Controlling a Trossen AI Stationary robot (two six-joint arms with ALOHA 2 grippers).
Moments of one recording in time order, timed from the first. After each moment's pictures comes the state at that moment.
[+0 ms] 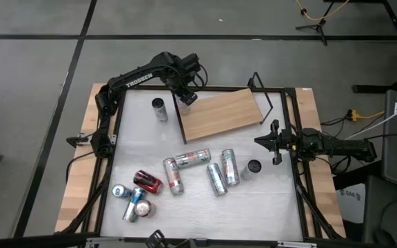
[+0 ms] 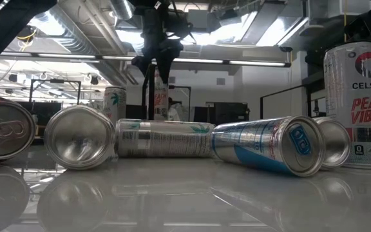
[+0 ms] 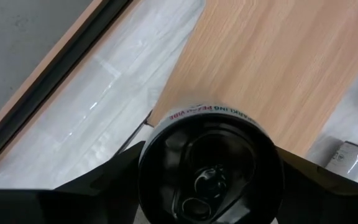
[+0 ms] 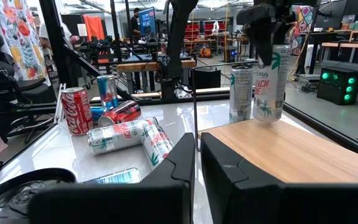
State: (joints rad) left arm 0.54 2.01 2.06 -1.40 -0.04 -0.26; right arm 0.01 0.00 0.01 0.03 0.03 0.05
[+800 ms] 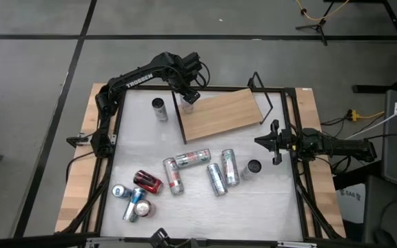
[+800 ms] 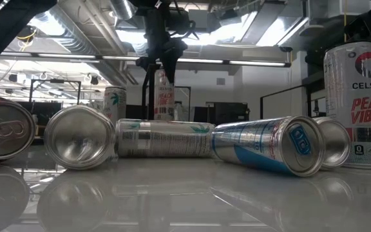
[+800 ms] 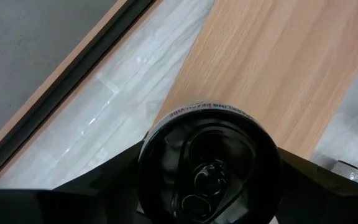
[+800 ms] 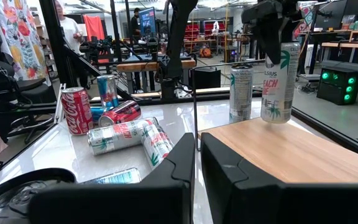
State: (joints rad) left arm 0.54 2.01 2.06 -1.33 -0.05 -0.26; right arm 0.01 0.00 0.01 0.03 0.03 0.05
